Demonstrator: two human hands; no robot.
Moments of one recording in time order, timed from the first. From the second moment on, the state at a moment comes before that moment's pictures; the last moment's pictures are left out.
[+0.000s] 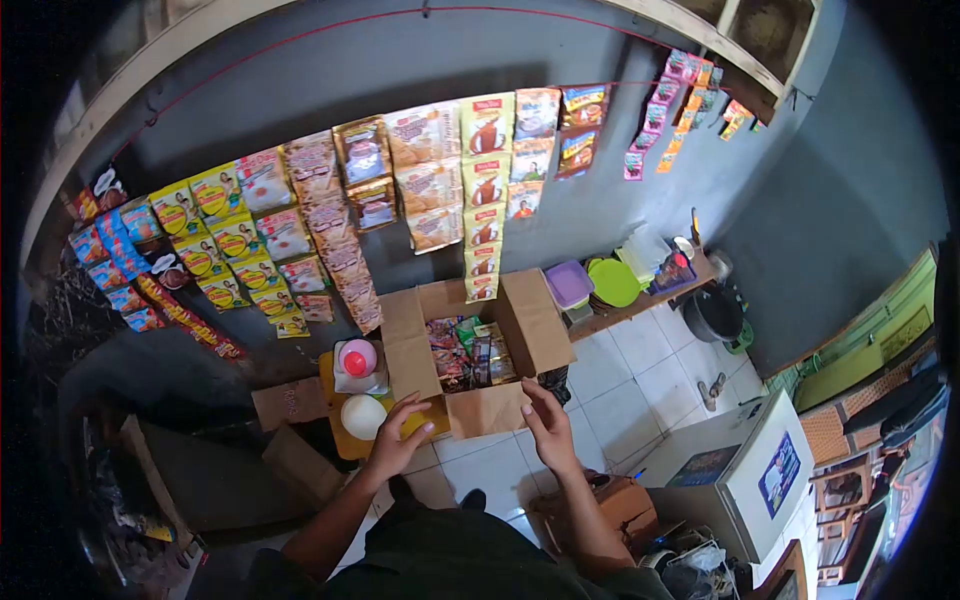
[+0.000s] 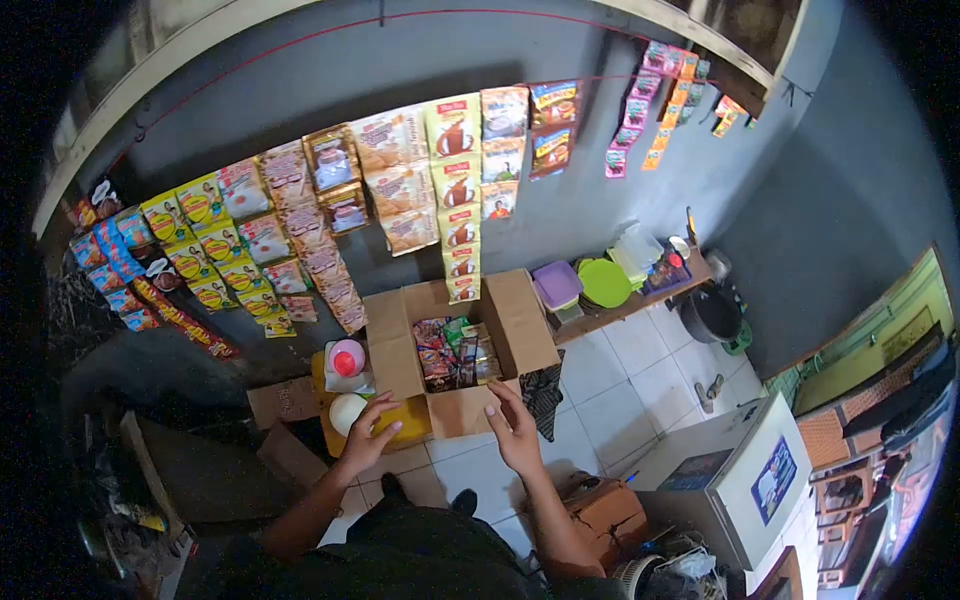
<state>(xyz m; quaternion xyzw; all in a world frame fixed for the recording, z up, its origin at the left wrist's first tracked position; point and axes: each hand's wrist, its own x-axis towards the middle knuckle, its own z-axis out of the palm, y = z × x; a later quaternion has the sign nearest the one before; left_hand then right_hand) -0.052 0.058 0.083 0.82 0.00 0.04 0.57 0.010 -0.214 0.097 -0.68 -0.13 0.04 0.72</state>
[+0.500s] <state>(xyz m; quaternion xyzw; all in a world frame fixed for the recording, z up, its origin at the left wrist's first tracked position) -0.021 0.093 0.046 0.82 -0.03 -0.02 0.57 0.048 -0.206 0.066 -0.73 -0.04 0.12 0.67</state>
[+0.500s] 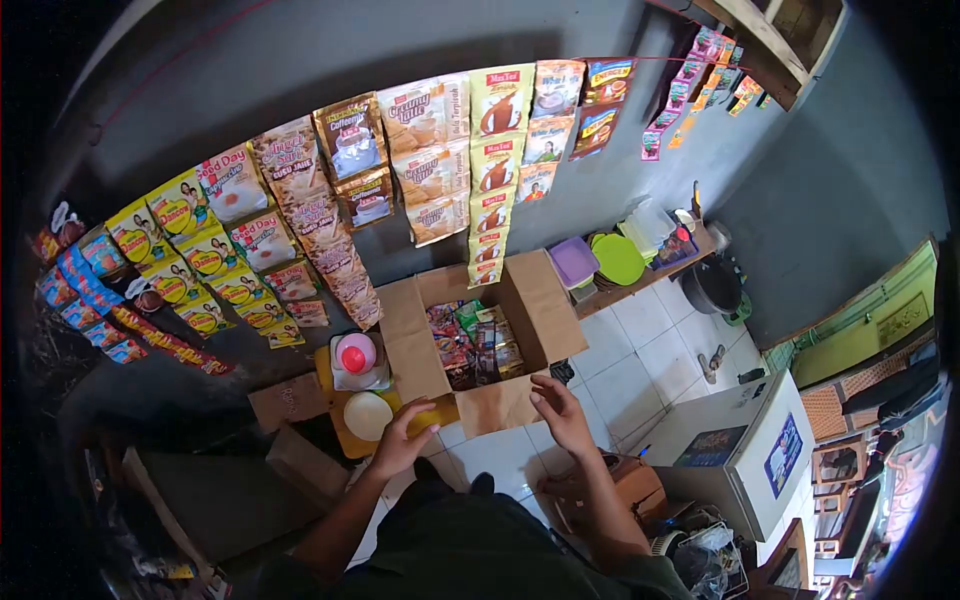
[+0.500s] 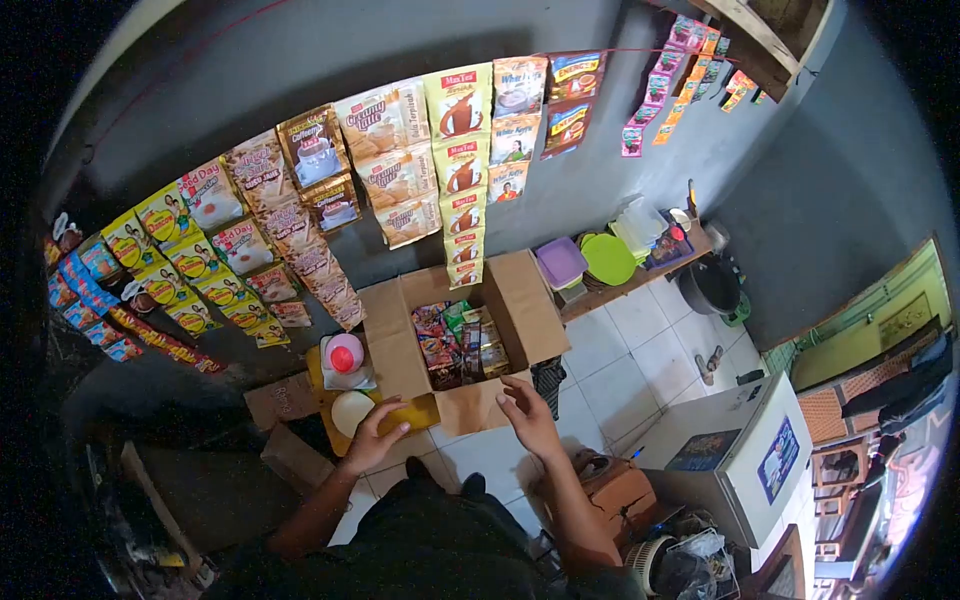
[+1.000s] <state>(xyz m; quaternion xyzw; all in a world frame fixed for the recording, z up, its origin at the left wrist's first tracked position) 0.031 0.096 0.008 0.80 0.15 -0.14 0.56 0.221 -0.166 -0.081 -0.74 0.11 0.21 0.63</state>
